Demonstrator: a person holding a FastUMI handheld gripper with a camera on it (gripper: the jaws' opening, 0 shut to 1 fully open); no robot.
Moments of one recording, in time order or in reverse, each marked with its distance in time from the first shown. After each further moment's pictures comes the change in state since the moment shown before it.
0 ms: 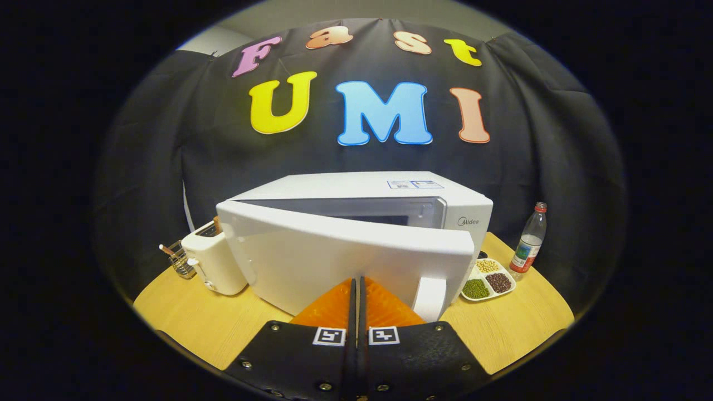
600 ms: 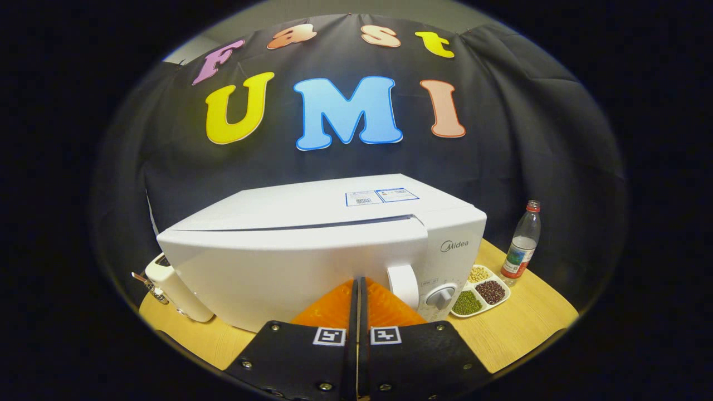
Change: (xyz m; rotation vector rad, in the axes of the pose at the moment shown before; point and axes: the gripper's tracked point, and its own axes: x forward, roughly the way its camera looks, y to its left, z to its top) arm 0.053 -0.033 0.020 0.047 -0.026 -0.130
